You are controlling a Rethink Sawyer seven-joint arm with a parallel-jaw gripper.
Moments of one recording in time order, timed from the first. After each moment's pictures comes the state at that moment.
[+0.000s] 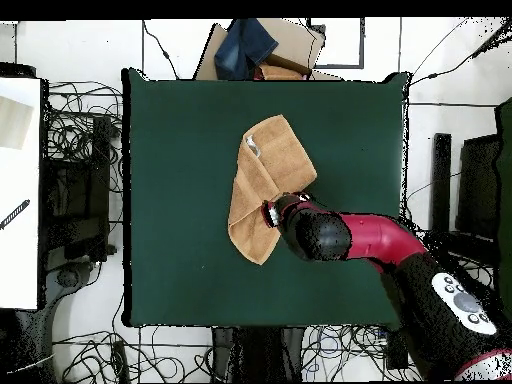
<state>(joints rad) -0.86 -0.64 0.63 1.92 -0.44 0.36 1.27</state>
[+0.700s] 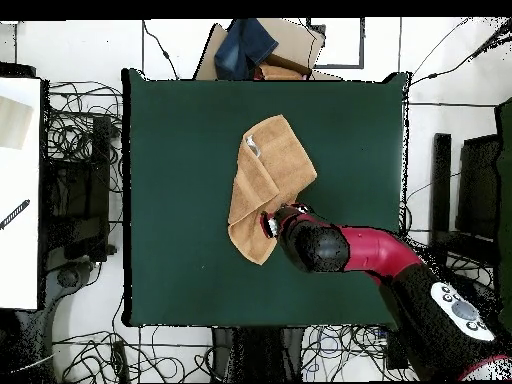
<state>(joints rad) -0.88 -0.63 0.61 1.97 -0.43 0.32 1.27</state>
